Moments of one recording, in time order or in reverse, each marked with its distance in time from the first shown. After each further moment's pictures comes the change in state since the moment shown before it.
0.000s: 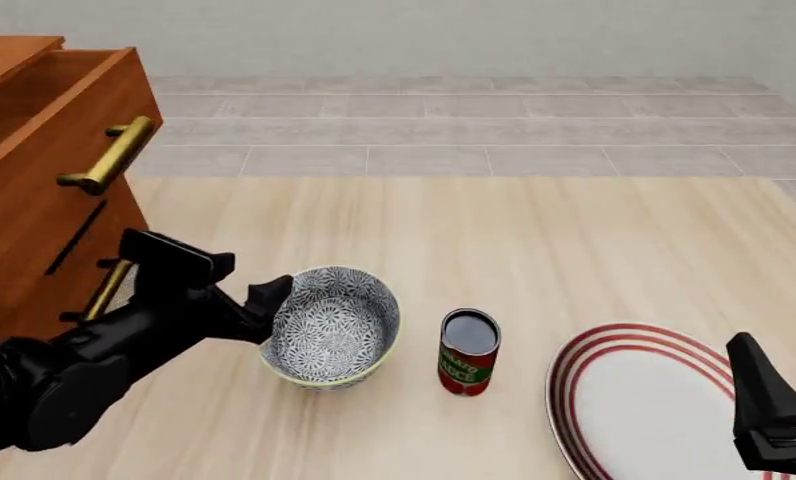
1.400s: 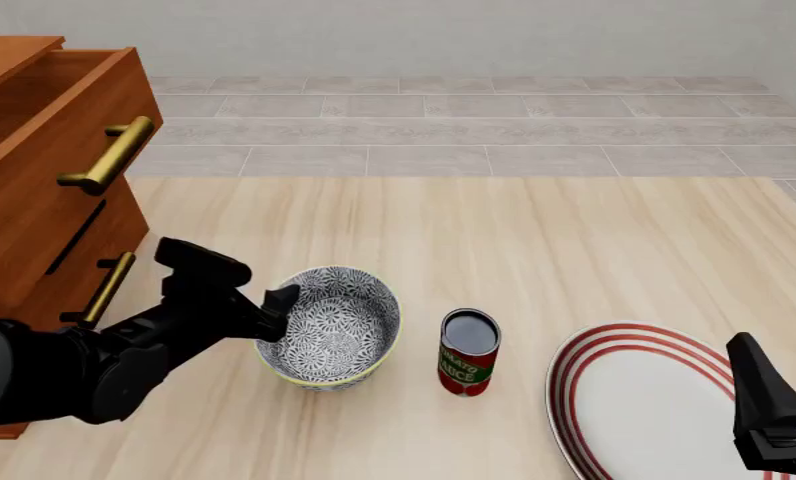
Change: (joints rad) left arm 0.043 0.234 -0.043 -0.114 0.024; right arm 0.000 0.000 0.000 0.000 0.000
